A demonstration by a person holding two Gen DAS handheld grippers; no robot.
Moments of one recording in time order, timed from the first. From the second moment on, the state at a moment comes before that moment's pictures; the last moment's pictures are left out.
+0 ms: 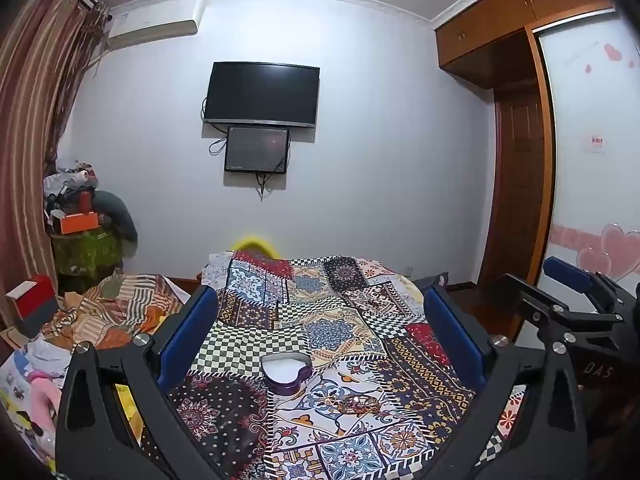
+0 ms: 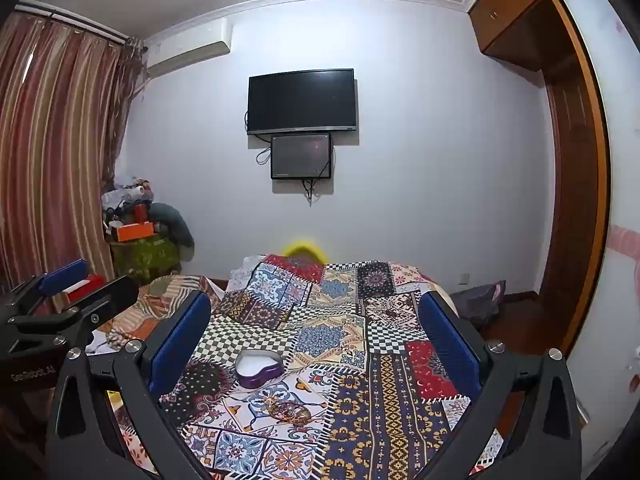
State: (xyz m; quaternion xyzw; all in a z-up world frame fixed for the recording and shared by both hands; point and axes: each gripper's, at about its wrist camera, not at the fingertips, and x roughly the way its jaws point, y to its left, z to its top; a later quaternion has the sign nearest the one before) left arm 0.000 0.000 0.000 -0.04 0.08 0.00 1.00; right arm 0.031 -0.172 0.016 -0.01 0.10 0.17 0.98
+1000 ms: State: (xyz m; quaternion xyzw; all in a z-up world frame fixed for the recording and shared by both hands) left arm 0.005 0.006 -0.010 -0.04 0.09 0.01 1.00; right arm 0.037 -0.177 0.012 0.00 0.10 0.17 0.98
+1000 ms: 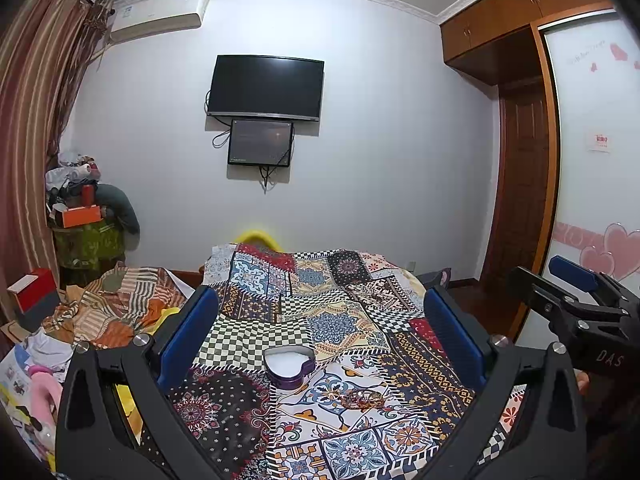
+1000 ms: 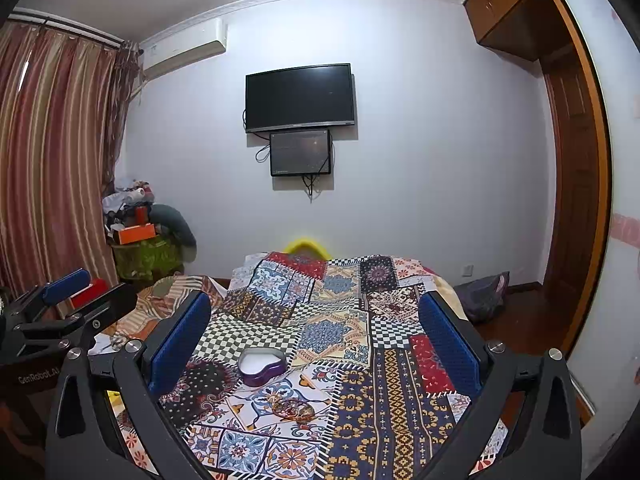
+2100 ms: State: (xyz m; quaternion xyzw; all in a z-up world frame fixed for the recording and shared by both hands) left arm 0.007 0.005 -0.007 -0.04 0.09 0.01 0.99; right arm 0.036 -0.176 0.011 0.00 0.11 0.18 0.98
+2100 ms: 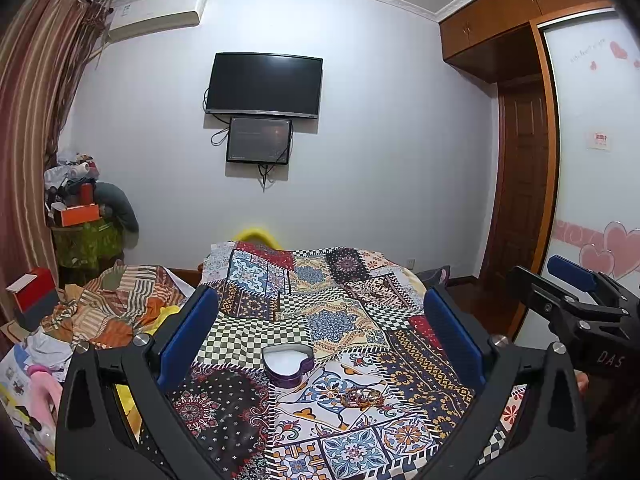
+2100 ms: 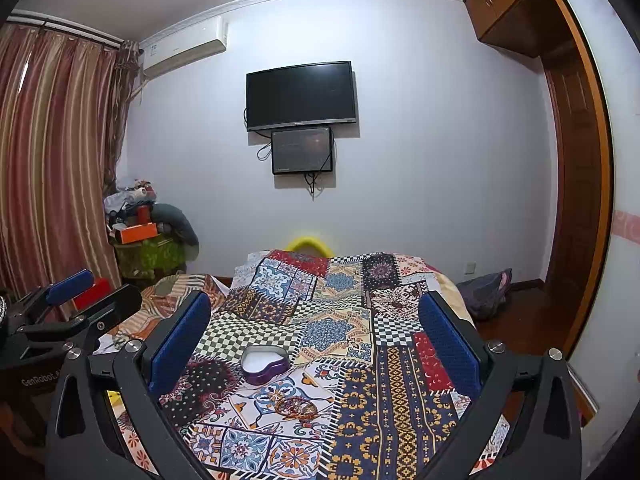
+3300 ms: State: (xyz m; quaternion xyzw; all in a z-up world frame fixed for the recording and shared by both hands) left arm 0.055 0.015 -0.041 -0.05 0.16 0.01 0.99; right arm 0.081 -0.181 -0.028 0.00 0.18 0.16 0.97
